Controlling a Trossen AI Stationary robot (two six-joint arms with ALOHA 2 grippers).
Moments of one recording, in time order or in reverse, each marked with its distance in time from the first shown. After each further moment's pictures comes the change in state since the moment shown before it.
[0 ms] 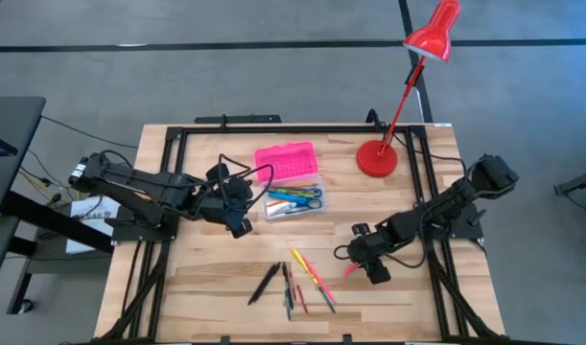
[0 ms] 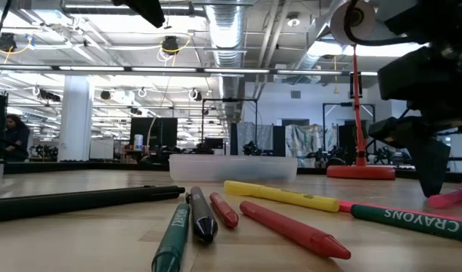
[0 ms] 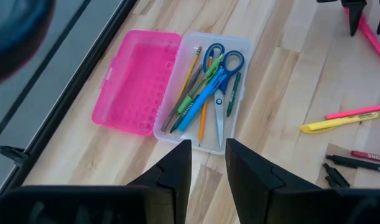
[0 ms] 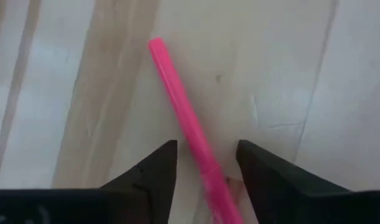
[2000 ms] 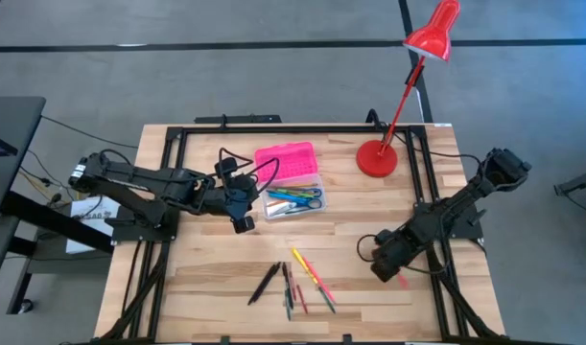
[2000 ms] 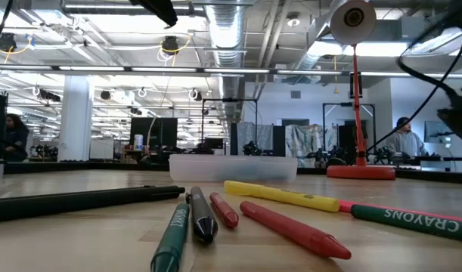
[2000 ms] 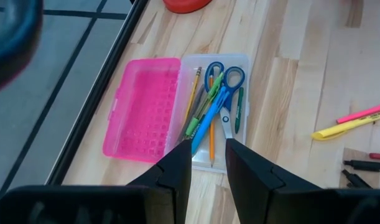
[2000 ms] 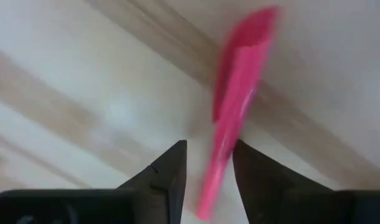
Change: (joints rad) left arm 0.054 0.001 0.000 0.096 0.009 0.228; right arm 0.145 -0.182 -0.078 -0.263 -0.184 1.340
